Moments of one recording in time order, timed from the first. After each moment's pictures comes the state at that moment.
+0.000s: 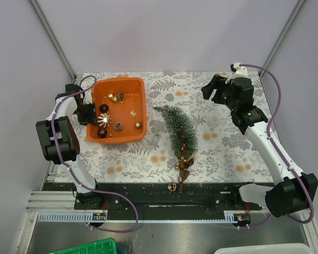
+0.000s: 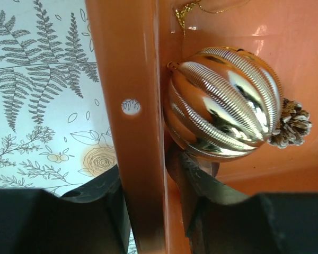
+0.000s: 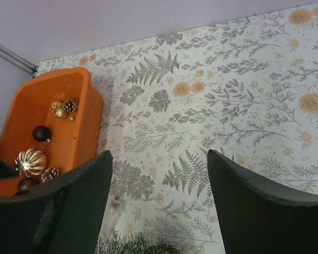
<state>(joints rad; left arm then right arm) 0.25 1.82 1.39 -0.84 0.22 0.12 0.26 1.23 1.16 -0.20 -0.02 0.43</state>
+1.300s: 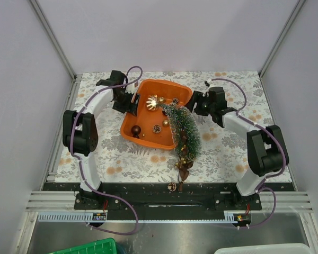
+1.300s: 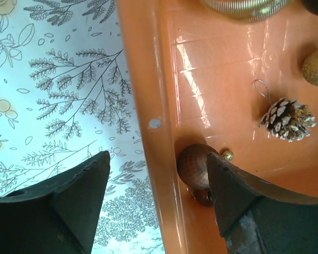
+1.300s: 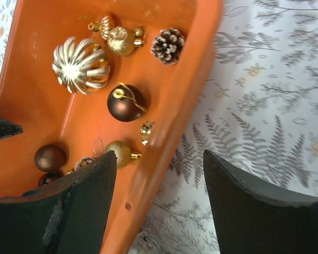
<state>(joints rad) -0.20 1.98 1.65 -0.85 0.25 0.10 0.27 1.65 1.01 0.10 -0.25 0.51</state>
